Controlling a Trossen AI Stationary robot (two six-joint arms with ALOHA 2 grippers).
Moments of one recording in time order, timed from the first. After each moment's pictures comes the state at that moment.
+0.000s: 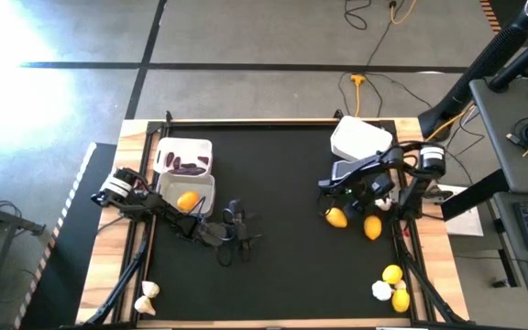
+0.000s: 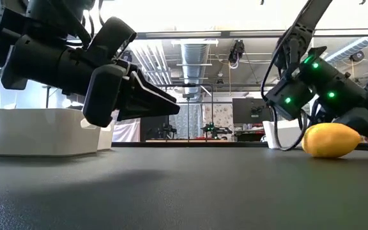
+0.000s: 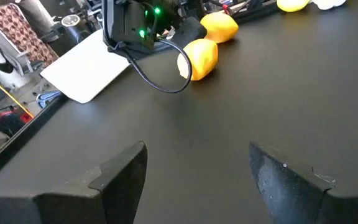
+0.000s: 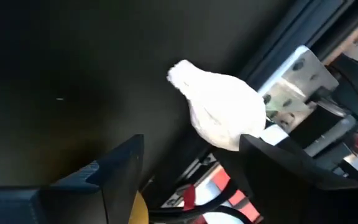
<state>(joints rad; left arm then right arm) -0.38 1.86 0.58 0.98 -0.61 0.18 -0.23 1.78 0.82 -1.36 -0.07 0.87</state>
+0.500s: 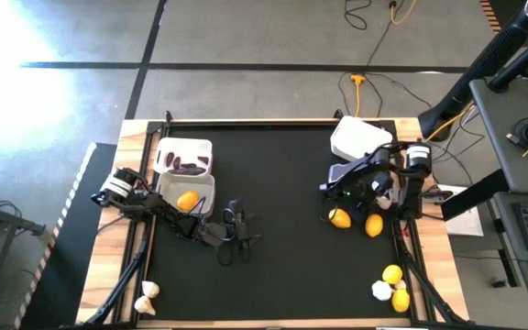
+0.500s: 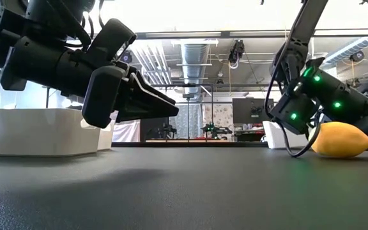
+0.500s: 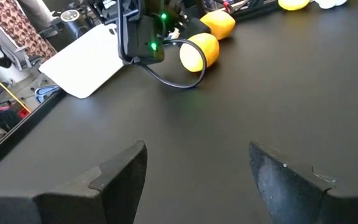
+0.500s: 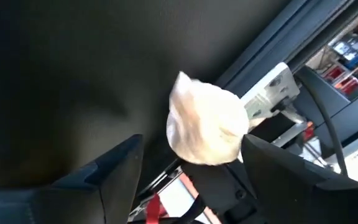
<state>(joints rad) -0.38 1.86 0.57 0.98 -0.61 0.15 -0.23 1.90 0.80 -1.37 0.01 0.76</state>
